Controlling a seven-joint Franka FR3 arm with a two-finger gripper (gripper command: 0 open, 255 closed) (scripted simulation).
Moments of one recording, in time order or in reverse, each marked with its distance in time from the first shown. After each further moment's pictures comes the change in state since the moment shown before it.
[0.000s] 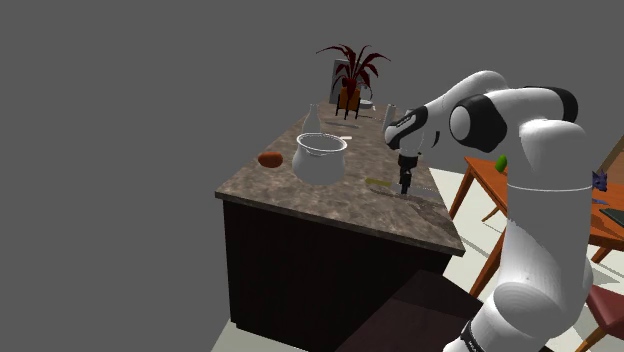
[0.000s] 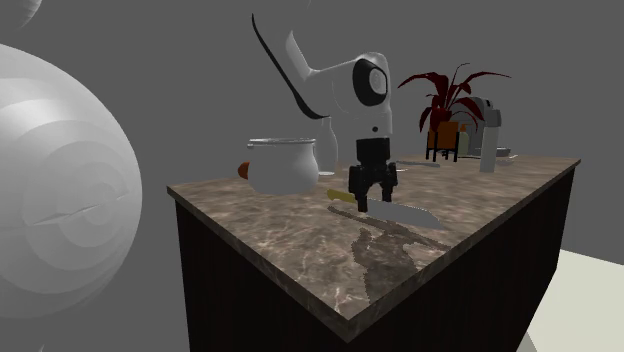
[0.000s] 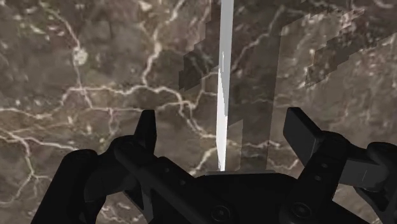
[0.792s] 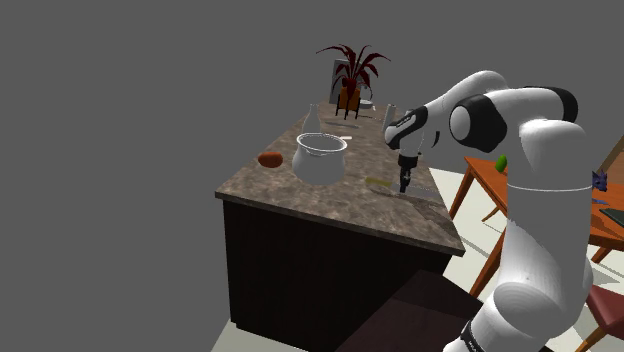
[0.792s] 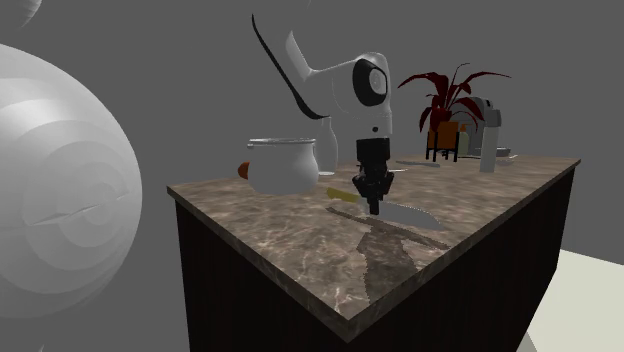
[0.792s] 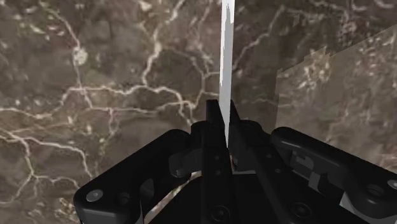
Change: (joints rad) arm 0.000 0.000 0.000 0.000 0.000 0.001 0.000
